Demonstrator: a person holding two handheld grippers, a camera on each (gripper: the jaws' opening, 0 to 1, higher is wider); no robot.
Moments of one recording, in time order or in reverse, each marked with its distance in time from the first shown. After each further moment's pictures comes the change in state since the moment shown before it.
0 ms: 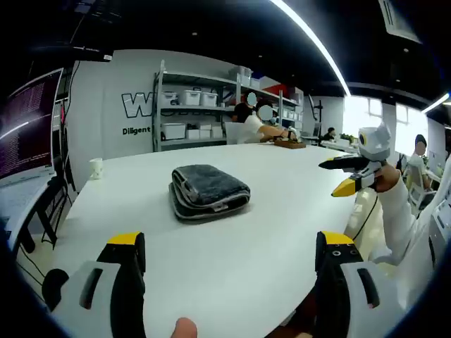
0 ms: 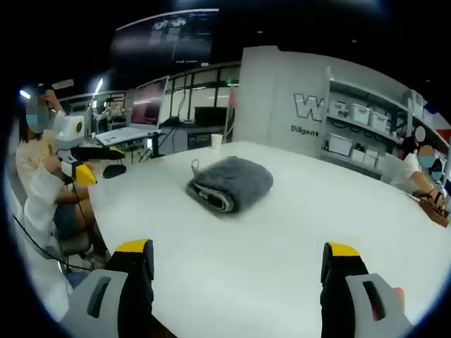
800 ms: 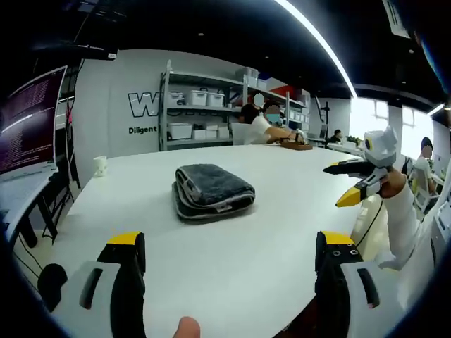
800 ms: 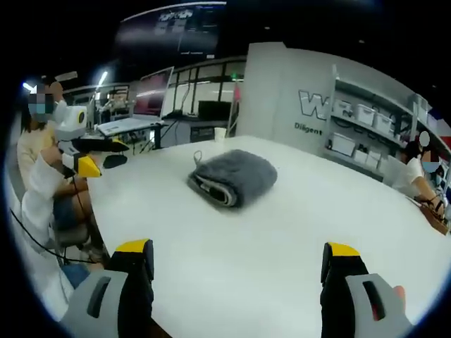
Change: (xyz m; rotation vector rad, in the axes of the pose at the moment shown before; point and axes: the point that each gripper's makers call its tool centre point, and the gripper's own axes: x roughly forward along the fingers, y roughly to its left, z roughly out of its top) left arm 0.010 0.007 -0.009 -0.021 0.011 0.034; right arm 0.016 0.010 -0.007 -0.046 0.032 0.012
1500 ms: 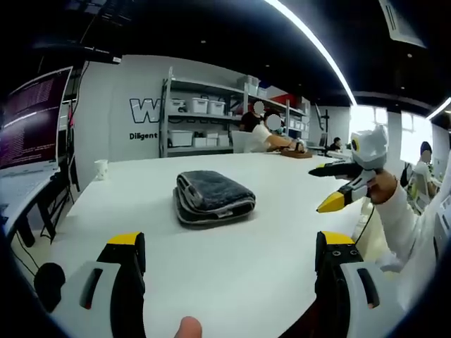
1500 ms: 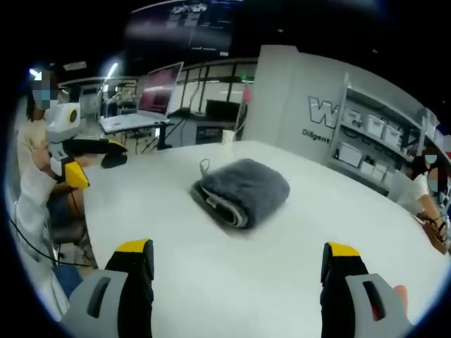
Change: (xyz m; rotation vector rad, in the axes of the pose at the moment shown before) left arm -0.003 0.001 0.001 -0.005 -0.051 -0.009; right arm 0.048 0.016 0.039 -0.070 -0.016 0.014
